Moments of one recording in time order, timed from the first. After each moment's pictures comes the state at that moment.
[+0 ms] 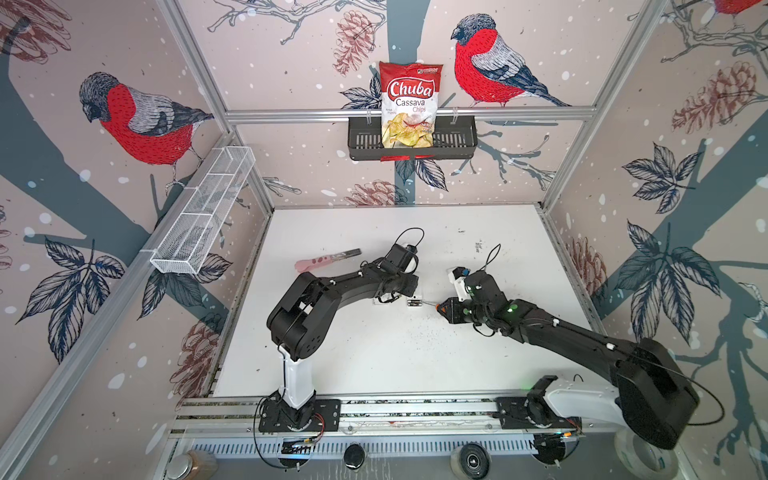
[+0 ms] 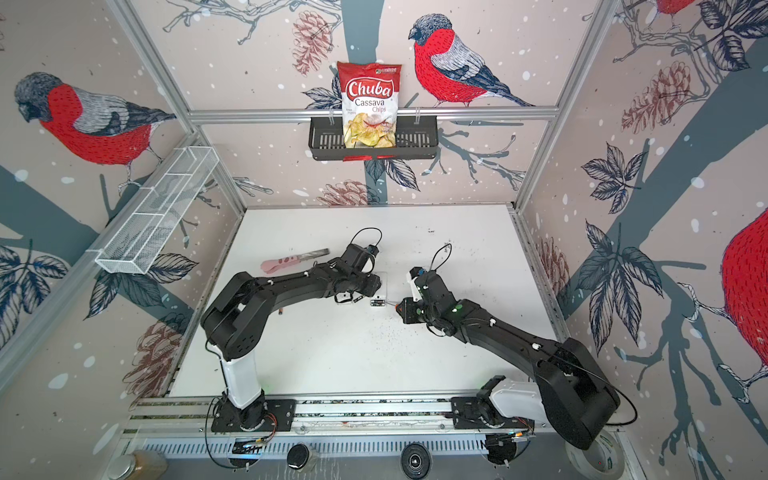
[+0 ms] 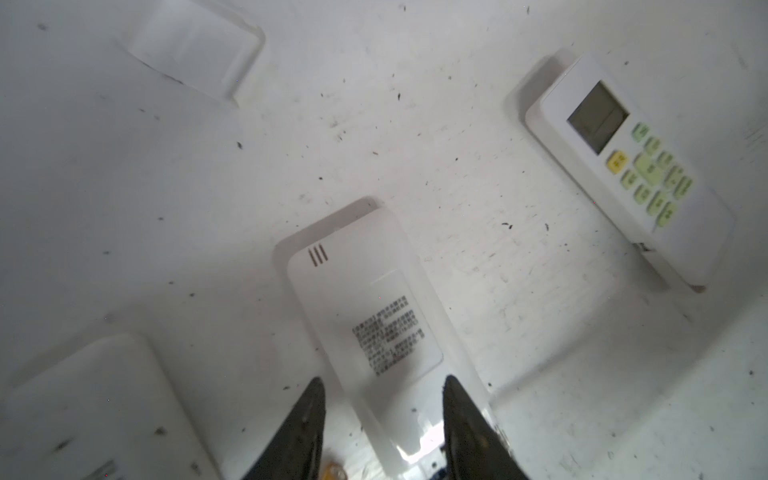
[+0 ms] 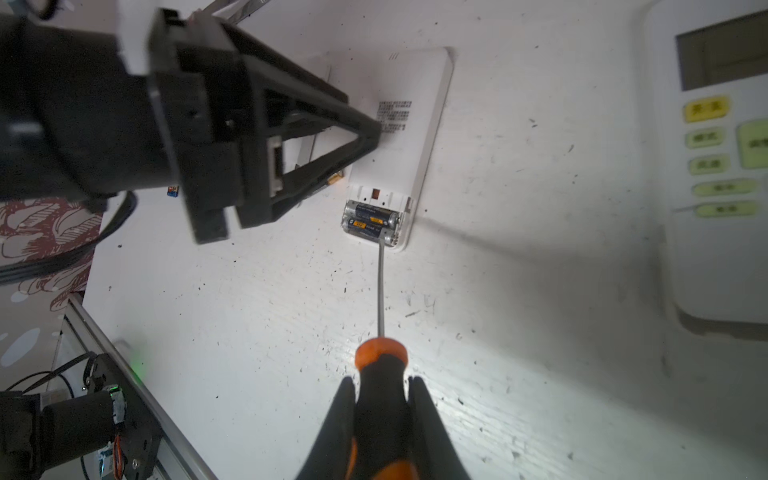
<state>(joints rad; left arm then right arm) -0.67 1.85 1.15 -0.20 0.08 -0.23 0.69 1.25 0.64 -0.21 -0.21 0.53</state>
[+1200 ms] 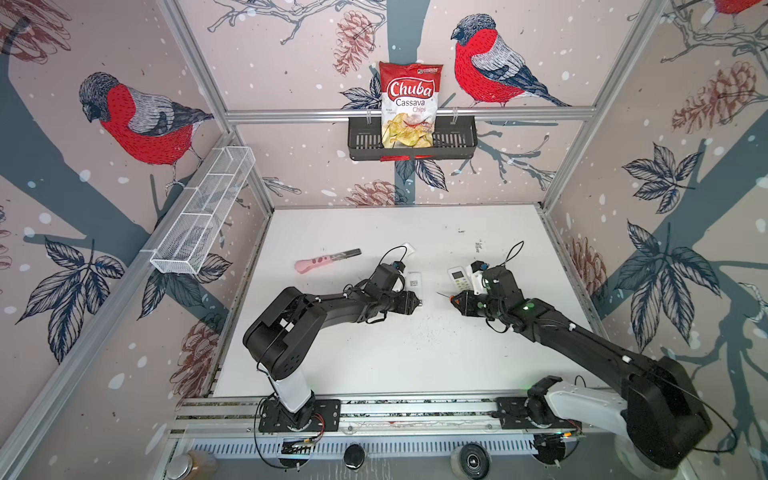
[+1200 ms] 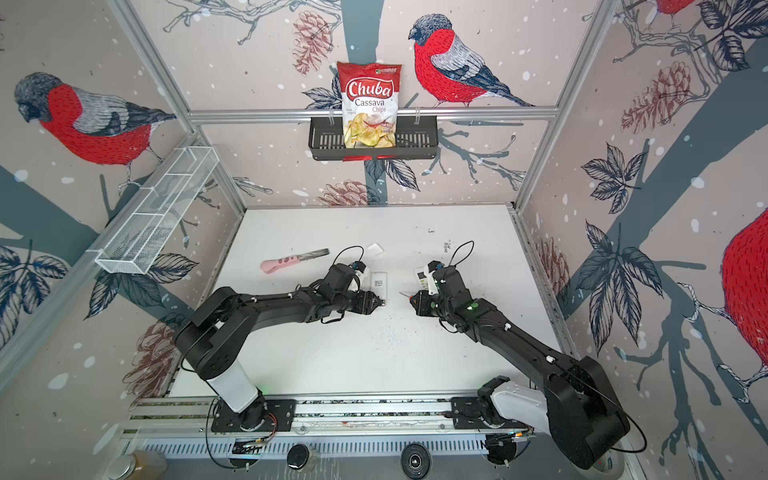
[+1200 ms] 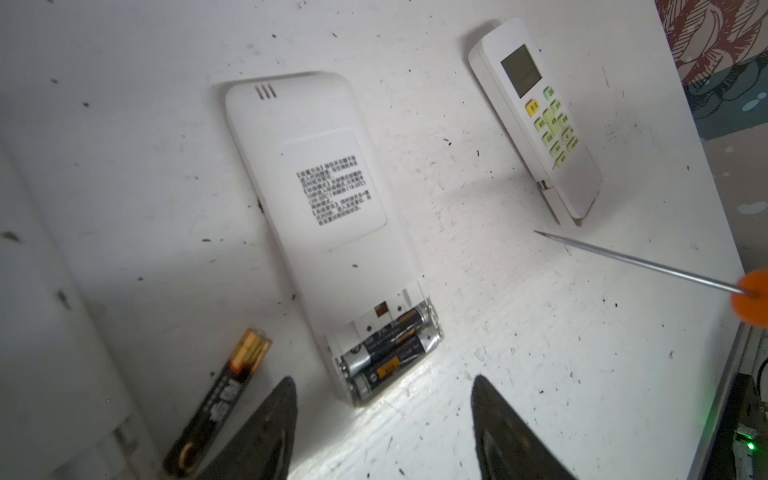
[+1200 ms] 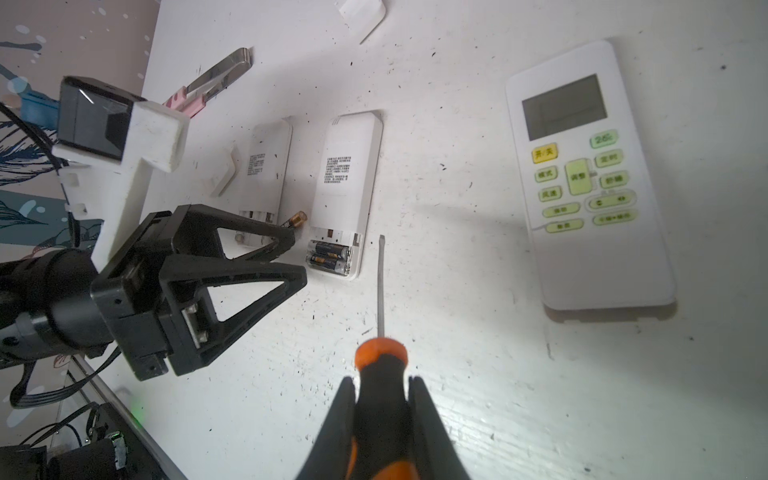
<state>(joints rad) -0.68 1.72 0.83 0.07 0.26 -0.45 0.56 1.16 0.62 -0.24 -0.24 0.52</state>
